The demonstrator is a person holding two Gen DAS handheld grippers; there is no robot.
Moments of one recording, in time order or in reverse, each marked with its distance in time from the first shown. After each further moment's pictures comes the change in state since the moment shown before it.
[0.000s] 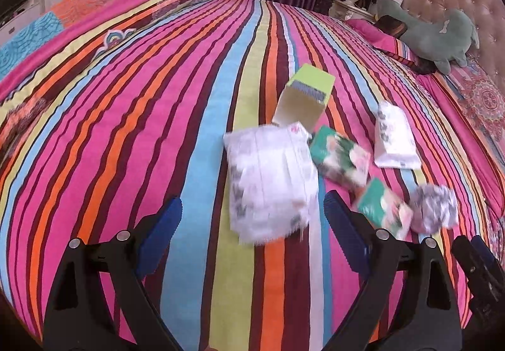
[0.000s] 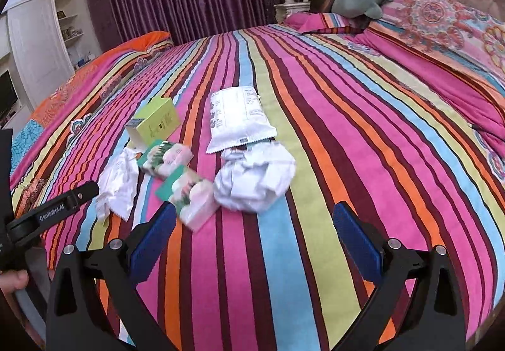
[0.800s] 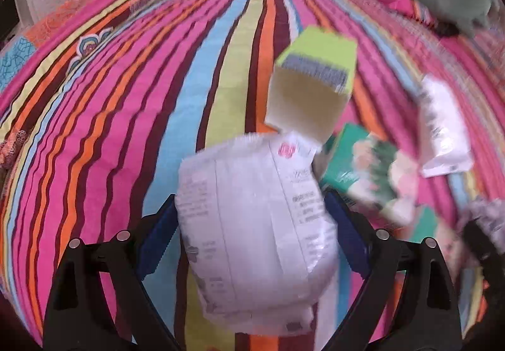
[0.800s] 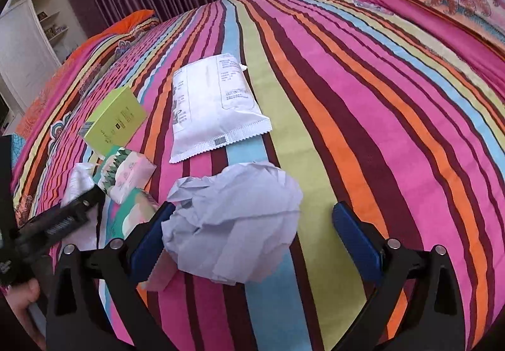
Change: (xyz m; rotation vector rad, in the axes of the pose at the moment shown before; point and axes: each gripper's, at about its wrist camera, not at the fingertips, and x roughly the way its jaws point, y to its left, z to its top) left arm 0.085 -0.031 0.026 0.103 0.138 0.136; right arm 0.076 -0.010 0.024 0.050 0.147 0.011
